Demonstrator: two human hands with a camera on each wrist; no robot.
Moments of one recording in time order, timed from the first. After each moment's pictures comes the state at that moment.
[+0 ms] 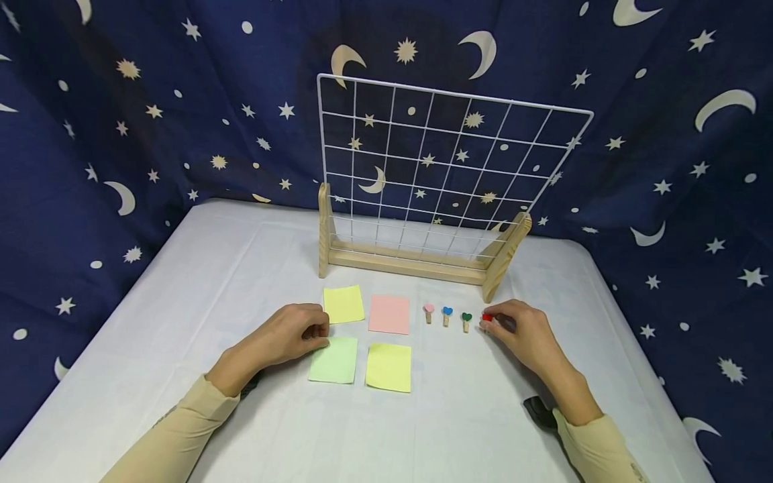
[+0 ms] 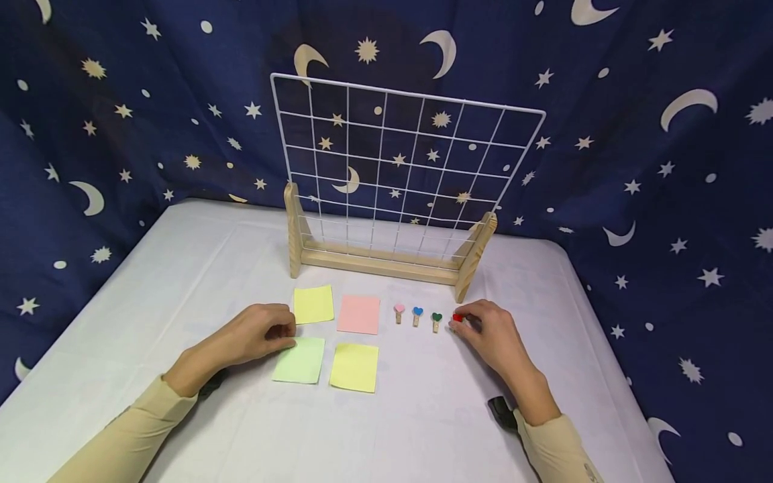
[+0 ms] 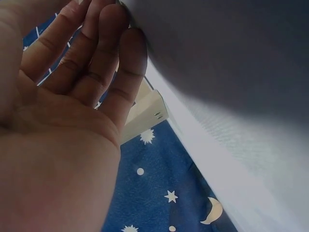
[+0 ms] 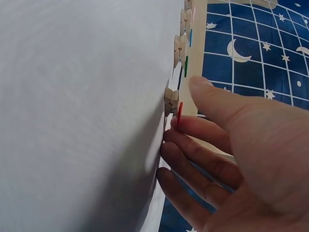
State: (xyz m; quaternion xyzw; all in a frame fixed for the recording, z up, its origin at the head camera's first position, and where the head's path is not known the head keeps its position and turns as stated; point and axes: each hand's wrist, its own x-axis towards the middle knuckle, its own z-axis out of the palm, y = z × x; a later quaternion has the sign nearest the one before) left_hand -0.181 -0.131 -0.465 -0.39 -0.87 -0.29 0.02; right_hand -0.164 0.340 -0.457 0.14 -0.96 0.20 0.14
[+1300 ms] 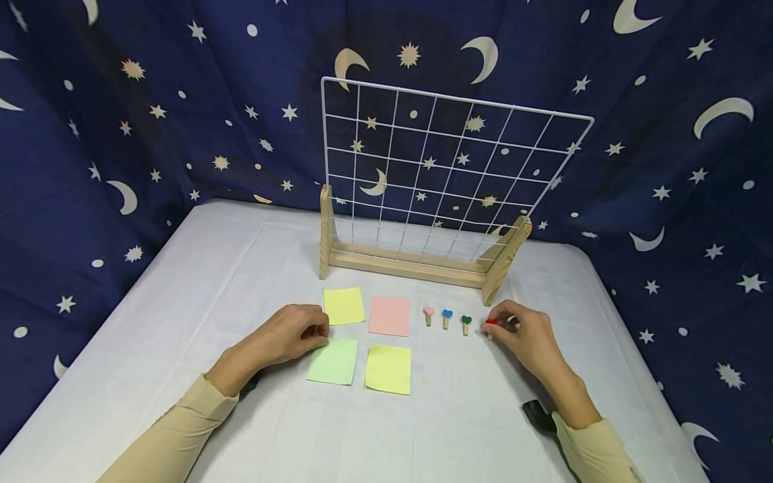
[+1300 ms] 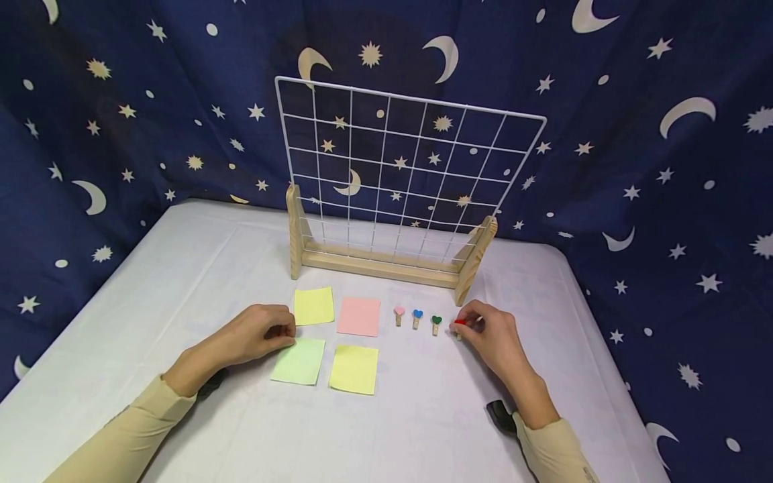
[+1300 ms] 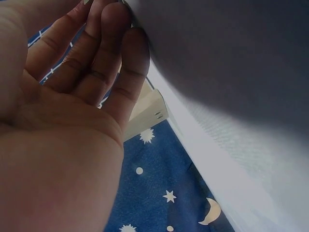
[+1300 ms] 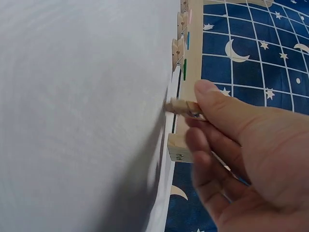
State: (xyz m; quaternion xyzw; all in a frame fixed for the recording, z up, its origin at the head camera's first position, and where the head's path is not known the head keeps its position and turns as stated) left_hand -0.182 -0.131 -0.467 -0.39 -0.88 -0.29 0.03; right_hand -0.163 0.341 -0.458 0.14 -0.94 0.25 0.18
